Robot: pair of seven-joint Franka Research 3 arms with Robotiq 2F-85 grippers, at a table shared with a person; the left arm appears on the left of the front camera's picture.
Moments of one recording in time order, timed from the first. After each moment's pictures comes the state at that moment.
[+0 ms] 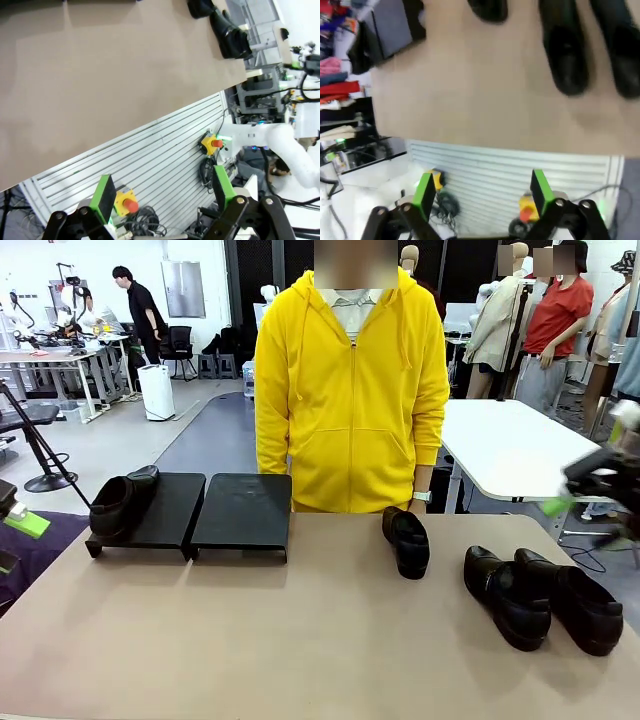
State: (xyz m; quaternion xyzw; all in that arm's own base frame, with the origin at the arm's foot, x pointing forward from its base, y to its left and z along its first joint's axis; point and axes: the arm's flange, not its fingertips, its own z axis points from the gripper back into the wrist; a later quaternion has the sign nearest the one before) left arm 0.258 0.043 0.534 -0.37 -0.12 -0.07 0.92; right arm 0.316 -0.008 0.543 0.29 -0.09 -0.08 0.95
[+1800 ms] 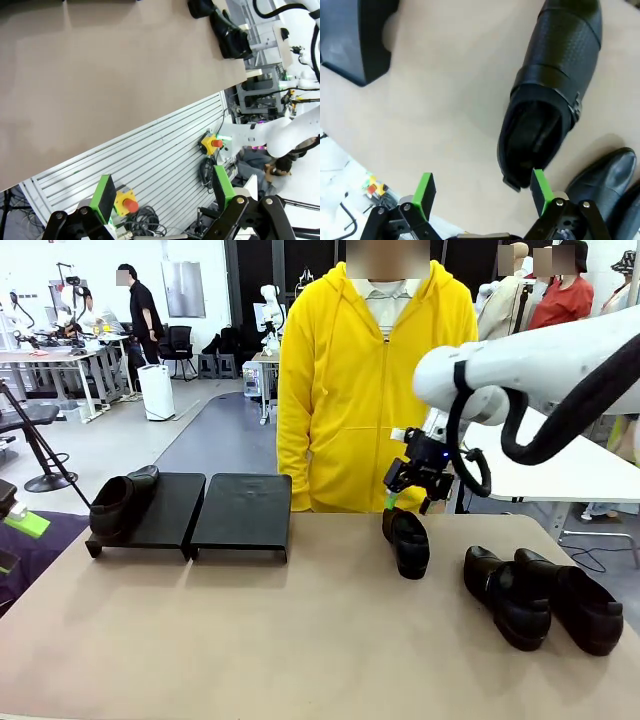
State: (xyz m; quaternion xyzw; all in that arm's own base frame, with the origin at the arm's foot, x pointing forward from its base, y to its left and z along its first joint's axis) left arm 0.258 0.043 0.534 -0.37 -0.12 -0.07 0.92; right arm 0.649 0.164 0.417 0.16 0.04 0.13 0.98
